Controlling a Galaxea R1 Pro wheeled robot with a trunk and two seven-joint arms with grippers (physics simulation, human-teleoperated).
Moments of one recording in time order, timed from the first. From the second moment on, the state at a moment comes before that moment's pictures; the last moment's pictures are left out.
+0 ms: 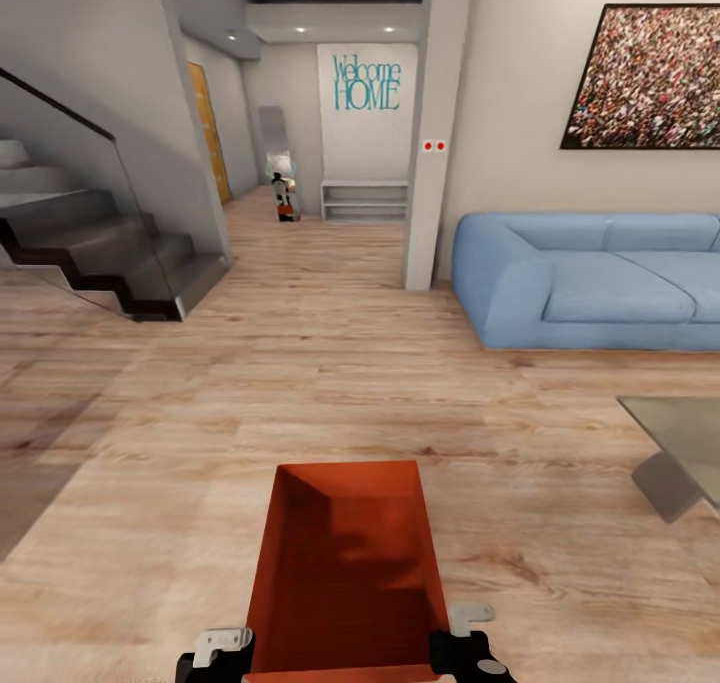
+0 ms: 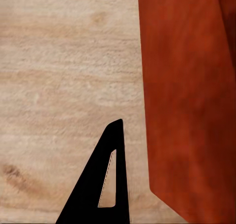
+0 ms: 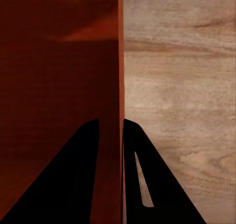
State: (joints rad) left arm -0.33 0.02 0.03 -0.26 0.00 -0.39 -0.01; right arm -0.48 0.11 0.02 -0.16 0.01 -0.11 -0.05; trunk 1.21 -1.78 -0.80
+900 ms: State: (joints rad) left arm -0.33 0.02 0.03 -0.26 0.00 -0.39 -0.01; right arm -0.48 0.11 0.02 -0.16 0.01 -0.11 -0.05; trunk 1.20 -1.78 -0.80
